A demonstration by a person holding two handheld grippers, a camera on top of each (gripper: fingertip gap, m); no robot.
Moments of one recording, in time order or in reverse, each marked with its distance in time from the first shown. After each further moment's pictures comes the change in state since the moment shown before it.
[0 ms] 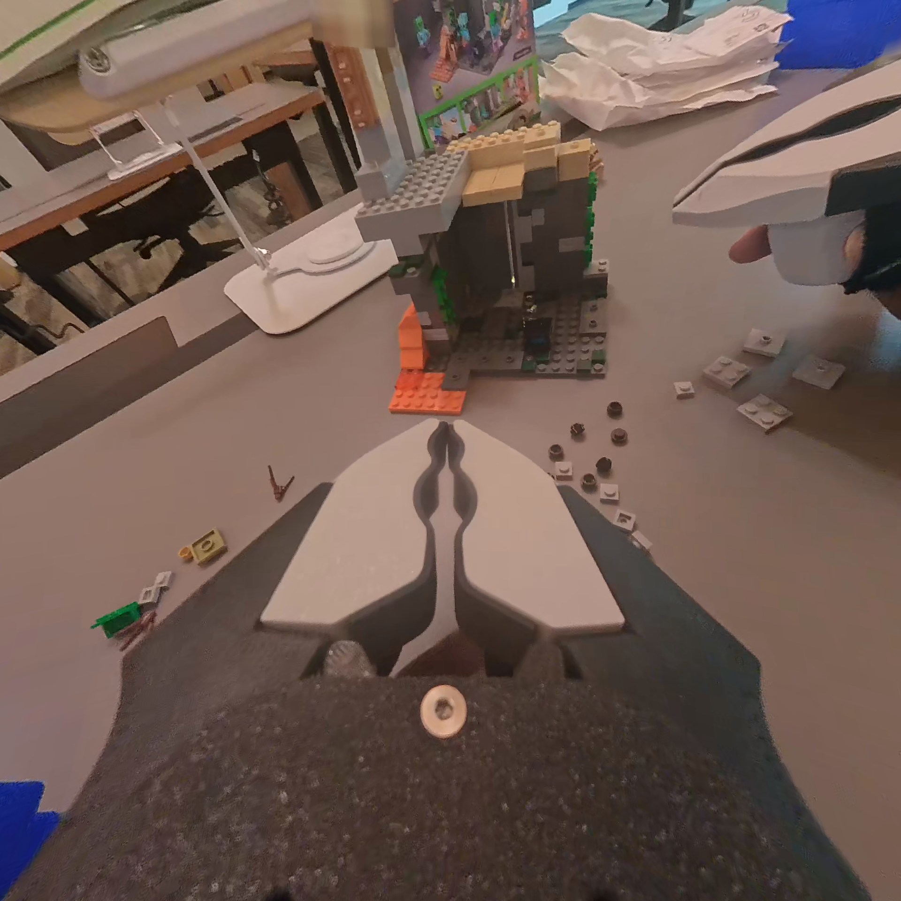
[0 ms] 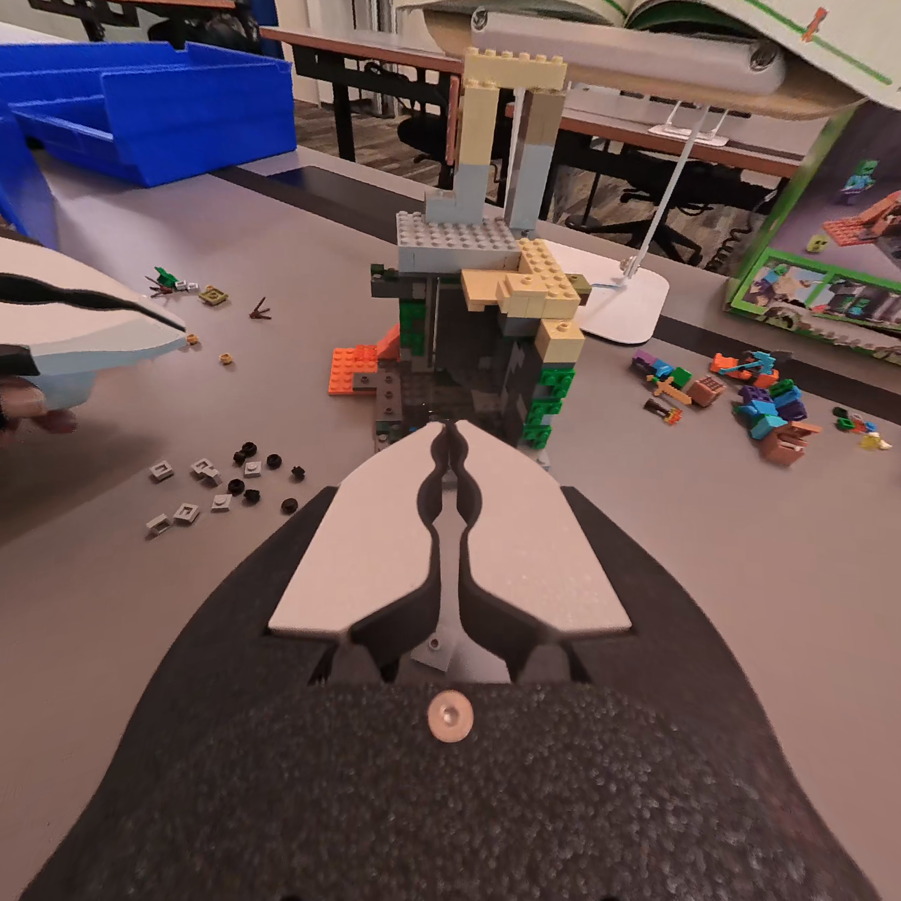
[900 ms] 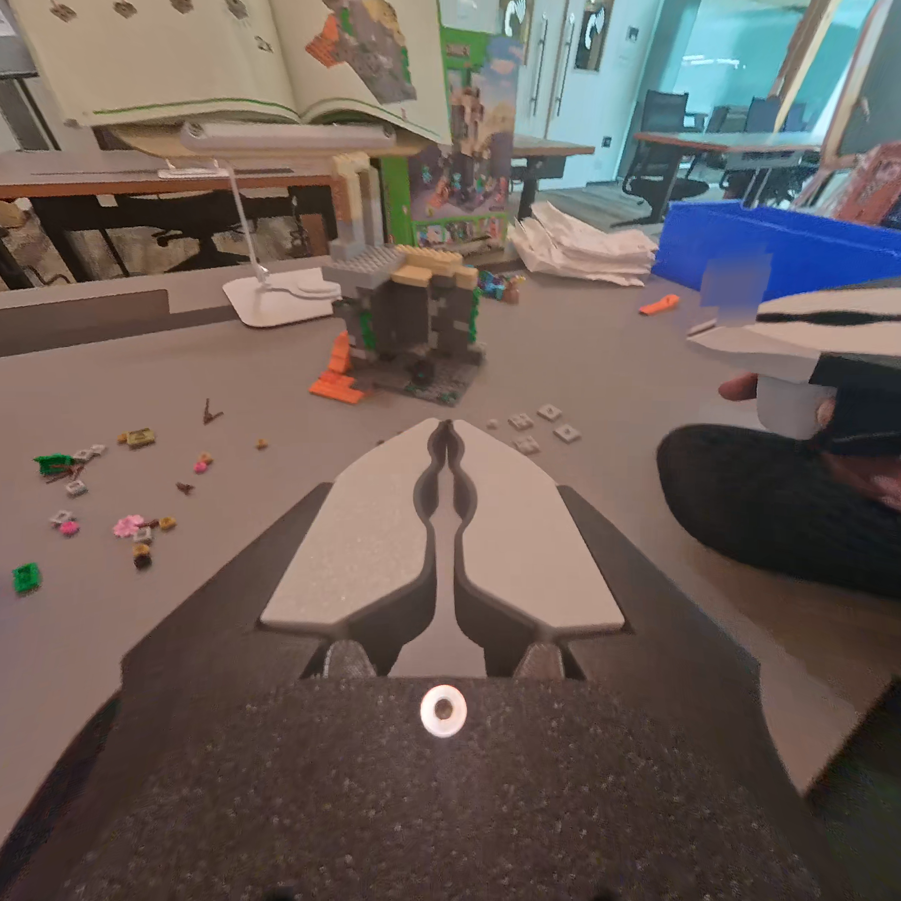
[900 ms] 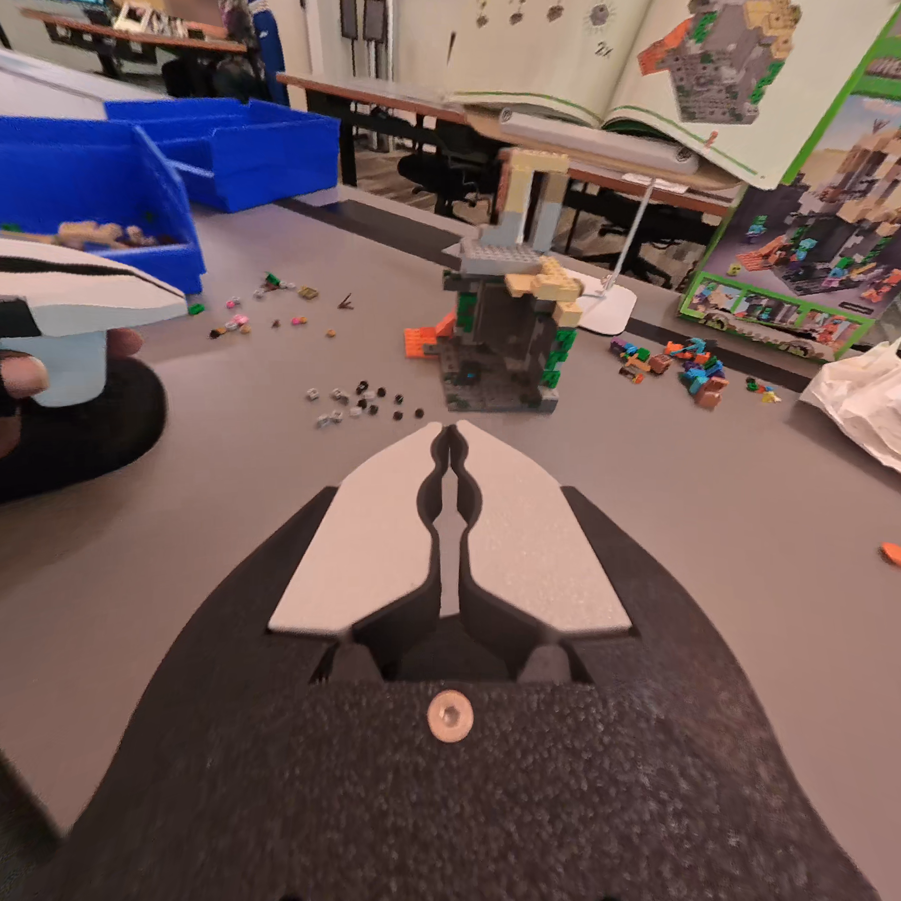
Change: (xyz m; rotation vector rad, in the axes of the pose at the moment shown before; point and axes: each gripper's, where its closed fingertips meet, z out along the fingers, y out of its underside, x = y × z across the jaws) left arm 0.079 -0.034 -0.105 0.174 -0.053 -0.285; right arm -0.048 -0.008 -0.131 0.051 0.029 -0.030
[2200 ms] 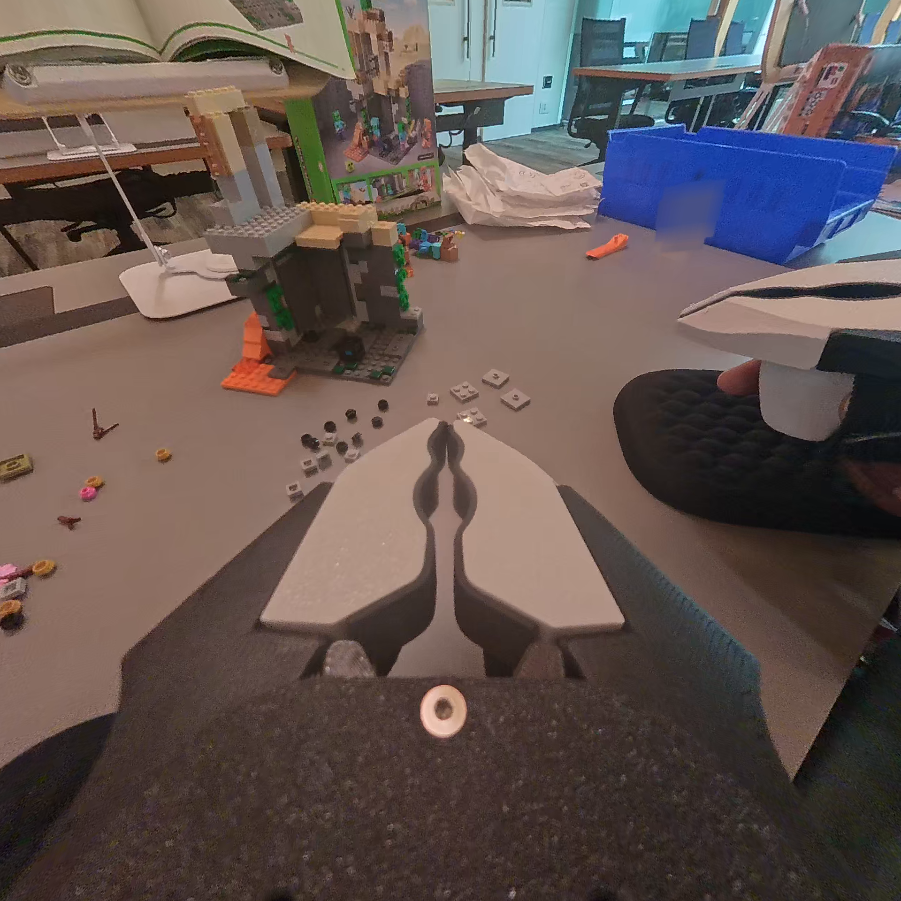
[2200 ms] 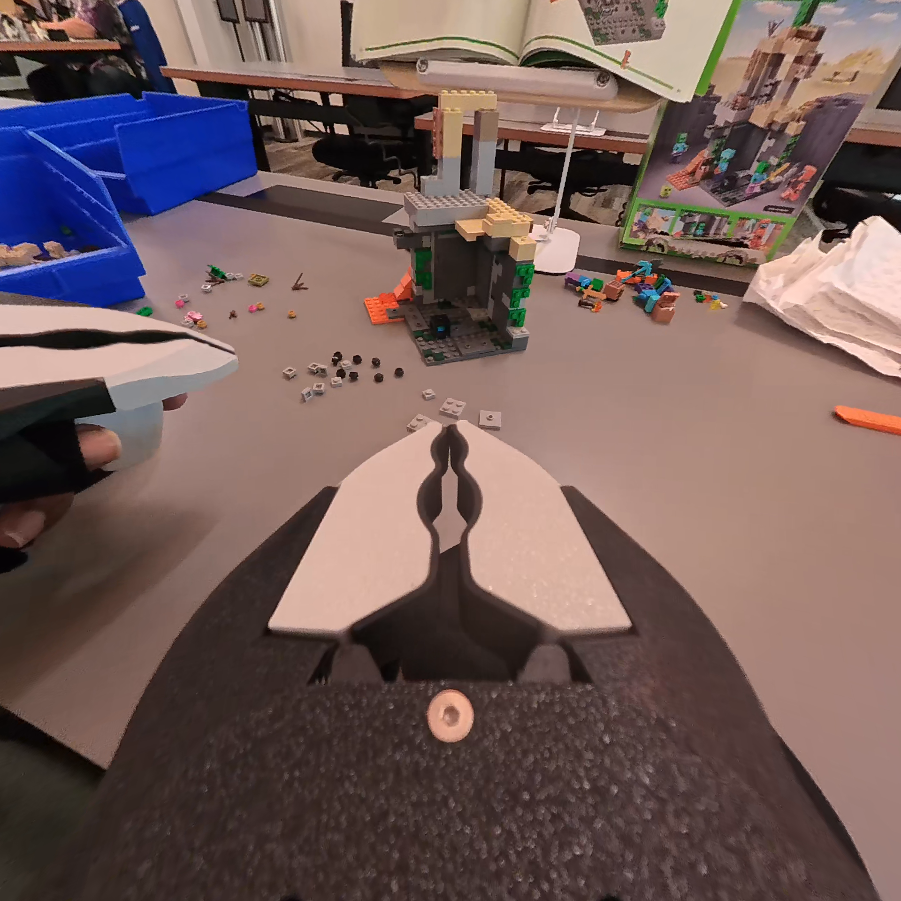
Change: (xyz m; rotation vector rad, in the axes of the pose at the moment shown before) left arm 0.038 0.024 0.022 -0.069 0.115 0.076; right arm -0.005 0.024 -0.025 -0.036 0.169 0.124
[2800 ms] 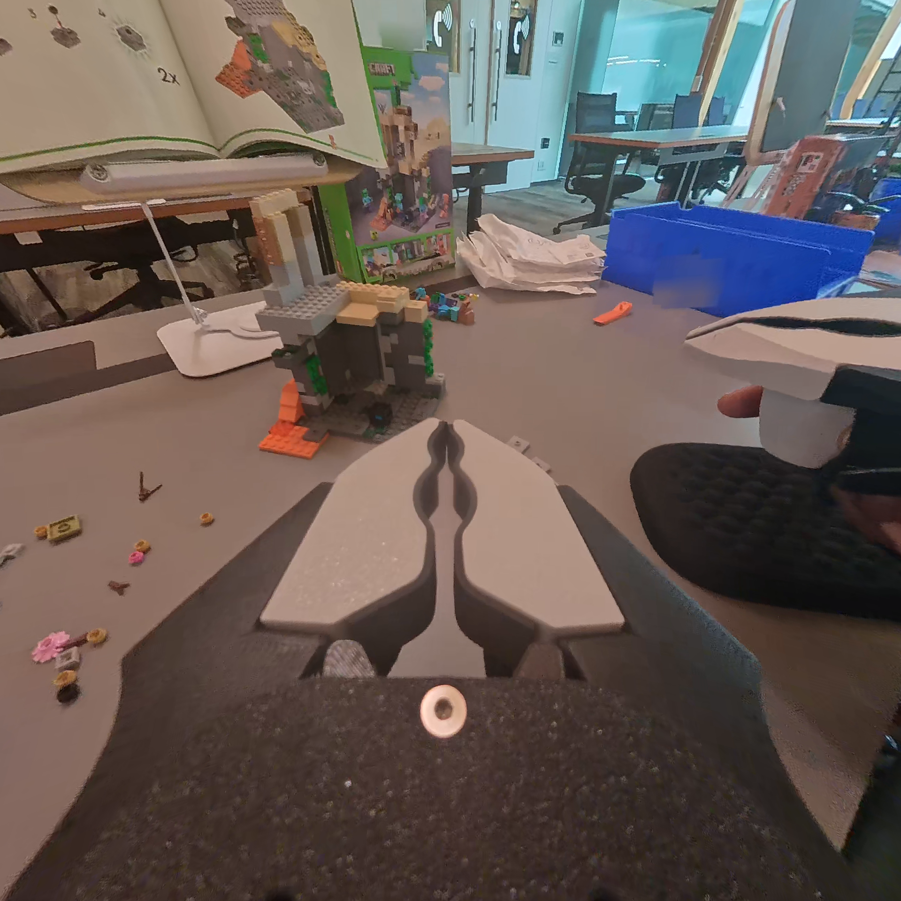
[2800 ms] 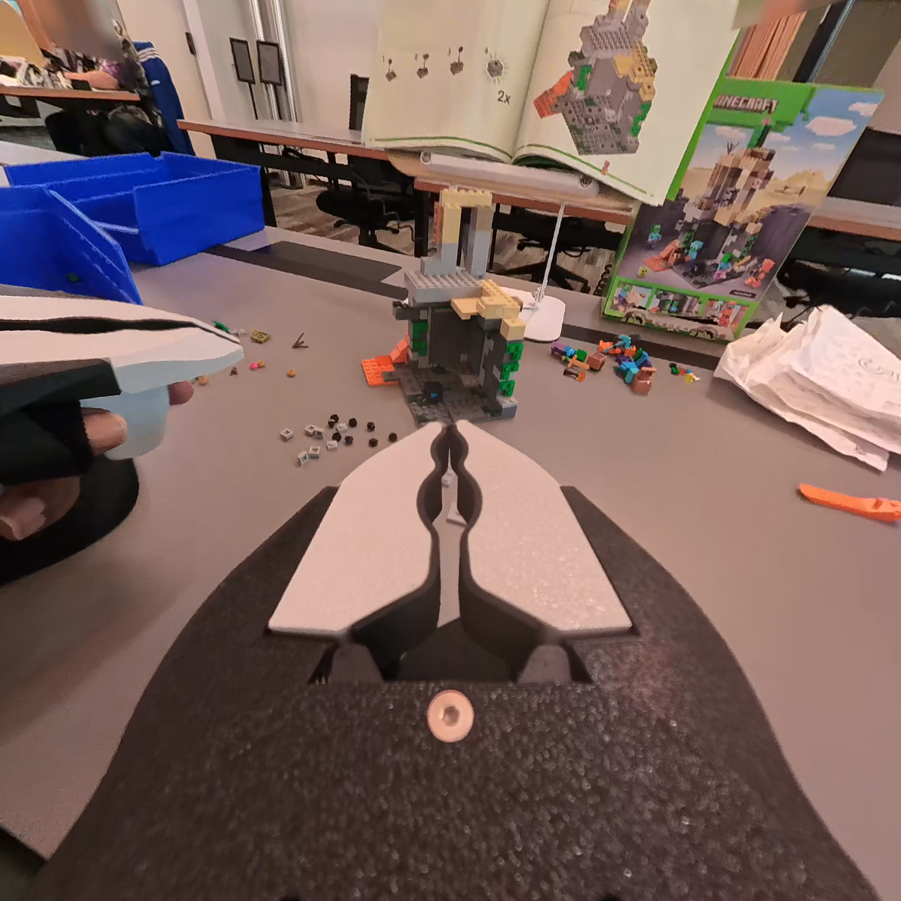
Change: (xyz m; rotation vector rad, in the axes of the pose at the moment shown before) left arm -0.022 -0.042 0.005 0.081 -0.006 -0.019; right arm 0.001 -0.041 0.010 0.090 0.011 -0.048
